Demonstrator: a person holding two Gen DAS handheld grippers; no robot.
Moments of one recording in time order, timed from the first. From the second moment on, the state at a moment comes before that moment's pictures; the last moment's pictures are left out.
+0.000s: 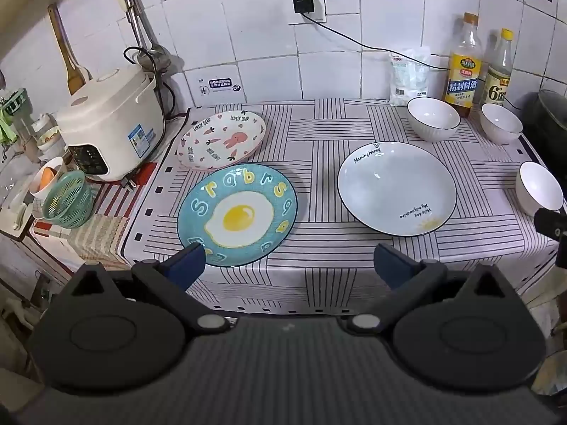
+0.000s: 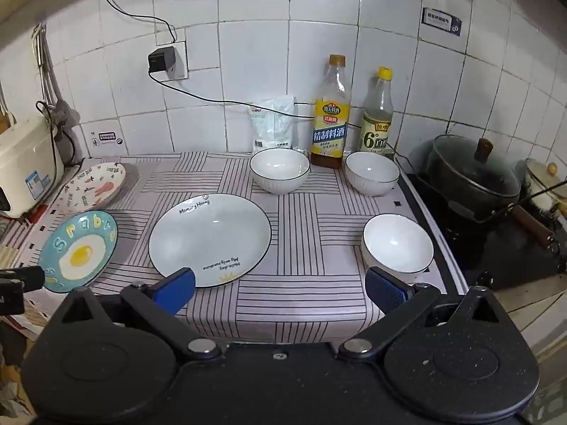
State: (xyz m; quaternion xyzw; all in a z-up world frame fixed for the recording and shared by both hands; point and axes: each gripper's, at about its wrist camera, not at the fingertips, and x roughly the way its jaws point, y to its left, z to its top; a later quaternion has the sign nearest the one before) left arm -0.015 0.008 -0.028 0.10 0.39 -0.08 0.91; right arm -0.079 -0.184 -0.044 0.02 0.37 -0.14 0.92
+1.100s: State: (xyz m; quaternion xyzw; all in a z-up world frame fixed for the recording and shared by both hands) left arm -0.018 0.006 -0.033 0.09 0.38 -0.09 0.92; right arm -0.084 -0.177 -0.042 -0.01 0.32 -0.14 0.94
